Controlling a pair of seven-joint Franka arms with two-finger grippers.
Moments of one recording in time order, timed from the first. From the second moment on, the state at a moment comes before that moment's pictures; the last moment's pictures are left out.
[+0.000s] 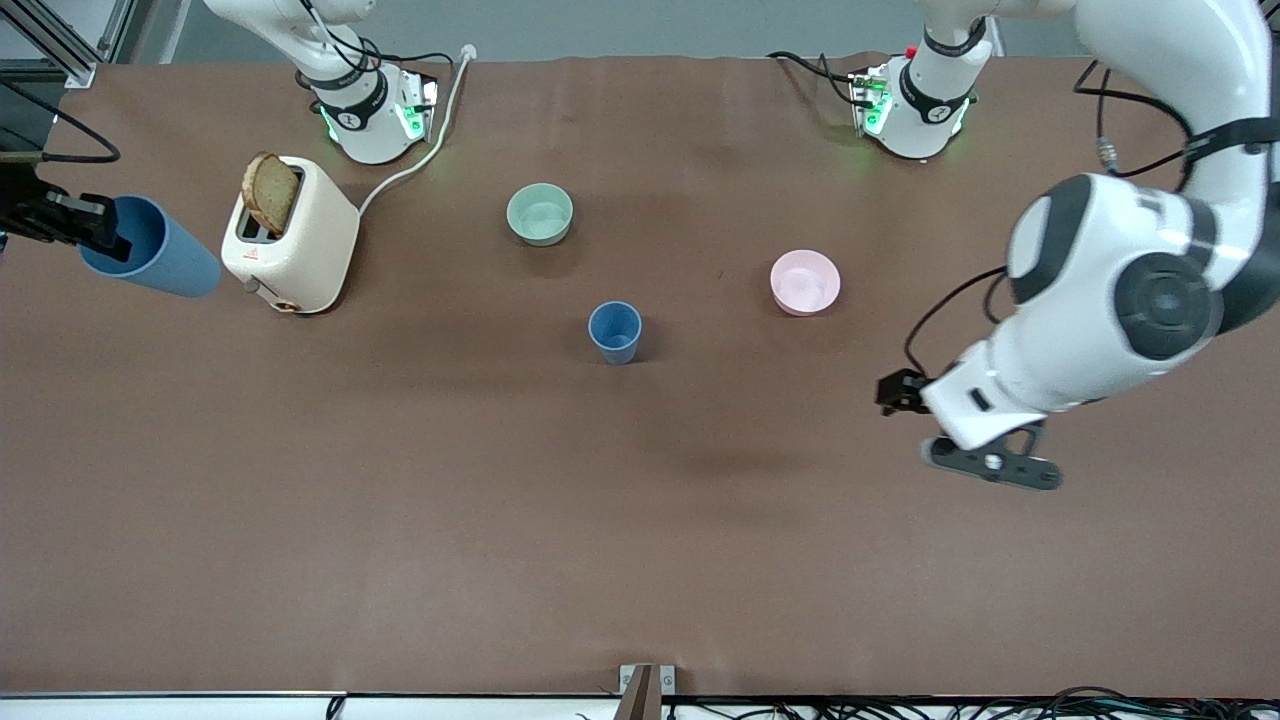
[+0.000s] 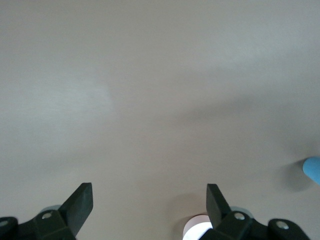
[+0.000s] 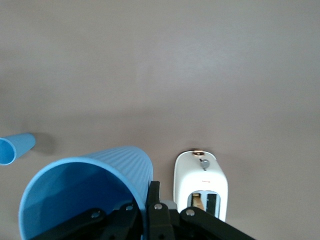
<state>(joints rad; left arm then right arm) -0.09 0.46 -0.21 -1.27 0.03 1.73 -0.07 -0.01 0.03 0.02 -1.44 0.05 1.40 0.07</state>
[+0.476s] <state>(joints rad) -0.08 0.30 -0.02 -1.27 0.03 1.68 -0.07 0.00 0.05 0.22 -1.57 0.09 1.59 0.23</state>
